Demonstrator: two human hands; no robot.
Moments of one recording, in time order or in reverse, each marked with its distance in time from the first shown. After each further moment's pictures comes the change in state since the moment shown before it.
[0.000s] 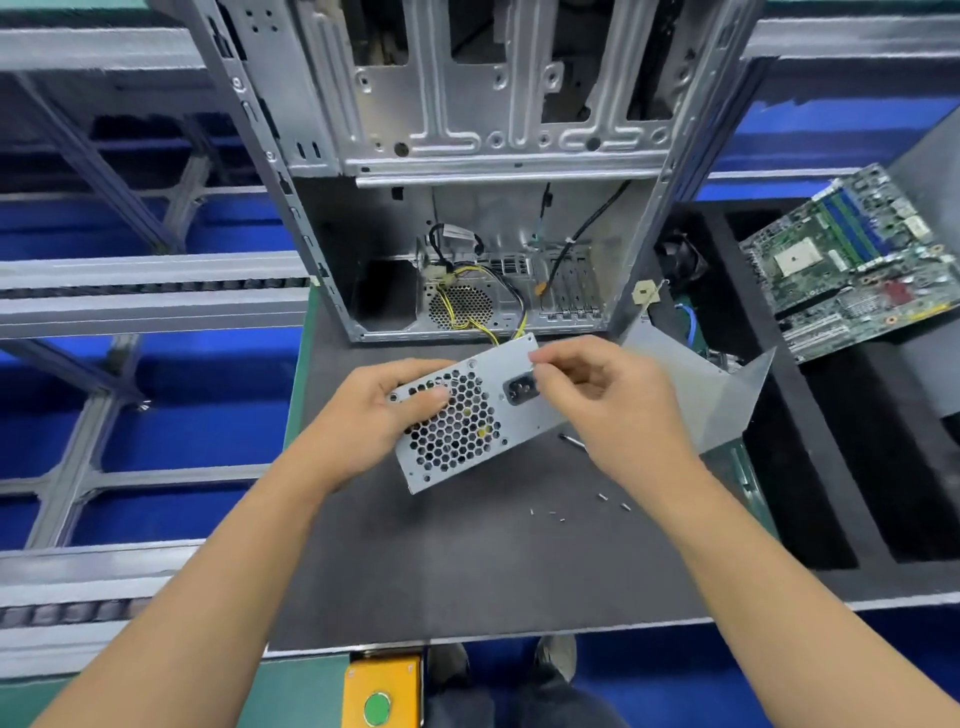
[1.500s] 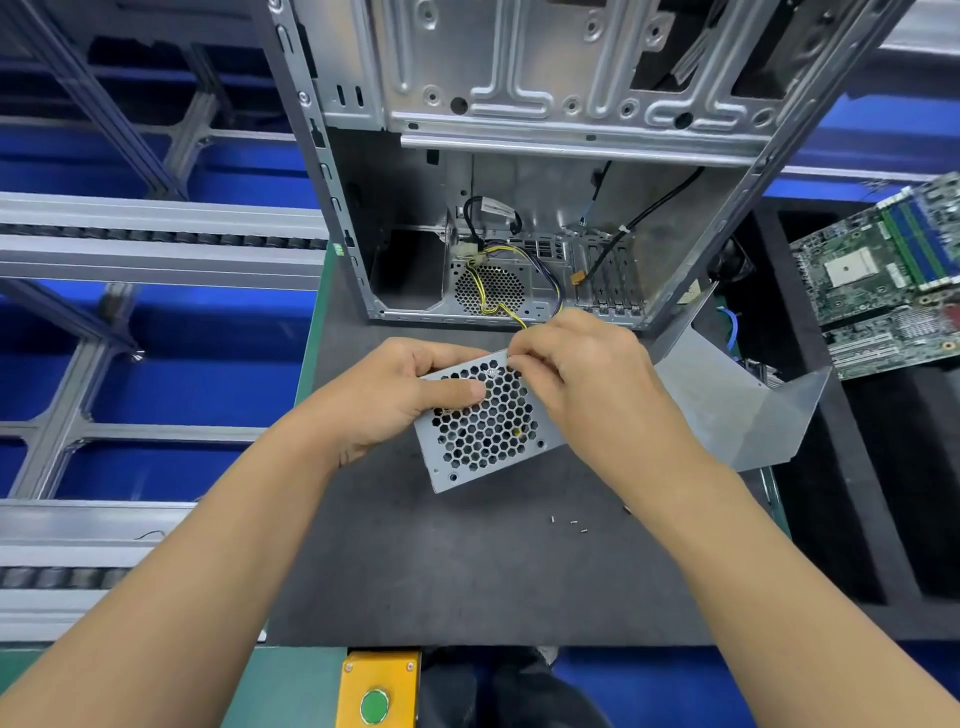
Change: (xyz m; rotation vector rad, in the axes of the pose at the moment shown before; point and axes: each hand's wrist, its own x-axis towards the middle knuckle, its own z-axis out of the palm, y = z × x) left_hand 0.020 0.005 -0.019 -0.101 -0.159 -0.201; right_hand 0.034 -0.019 0.040 -0.690 -0.199 -0.334
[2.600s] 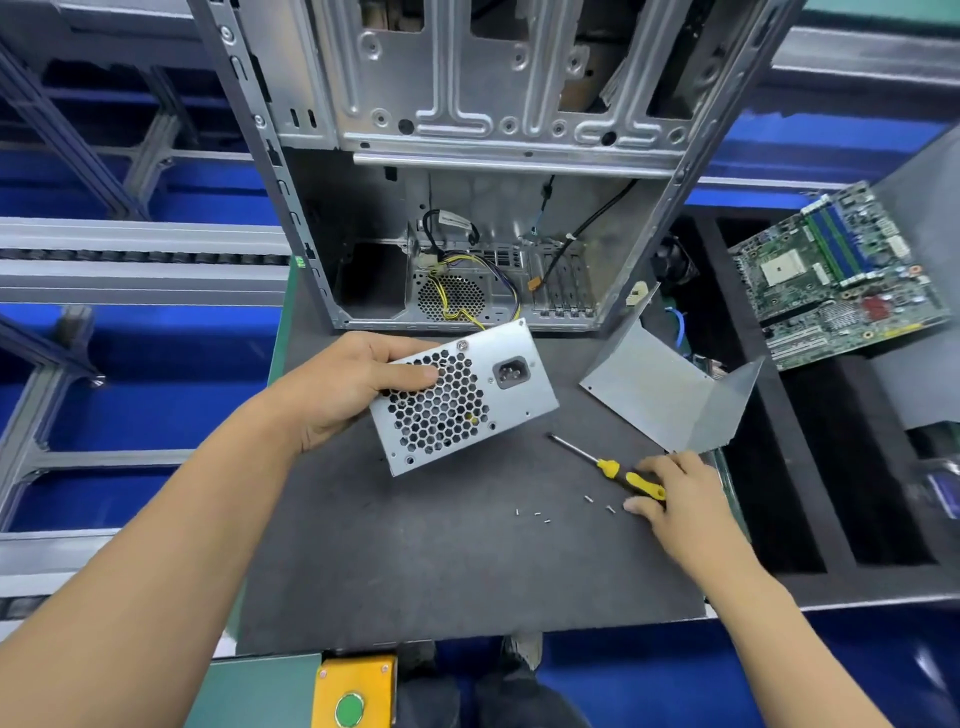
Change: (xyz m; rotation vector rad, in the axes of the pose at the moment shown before) left_hand 0.008 0.006 -0.003 -0.072 0.008 -0.024; right_hand -0.146 0.143 0.019 -0.156 -0.286 0.674
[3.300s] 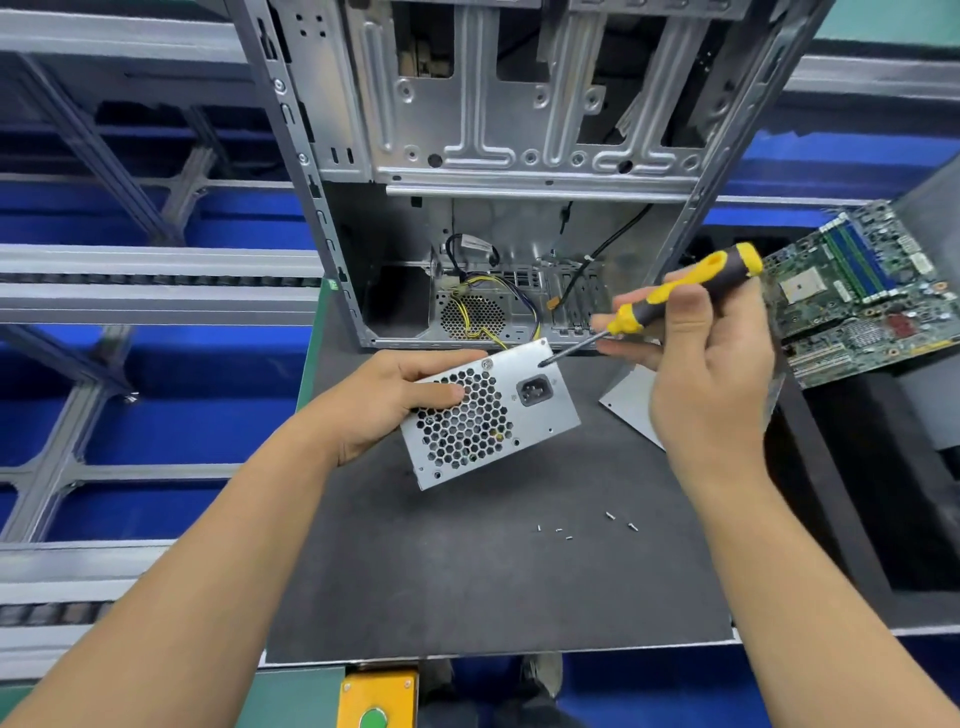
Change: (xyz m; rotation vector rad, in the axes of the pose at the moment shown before) left_hand -0.001 -0.001 0.003 0.011 -0.021 0.080; right_hand -0.005 -0.158 -0.110 1.228 0.514 -0.514
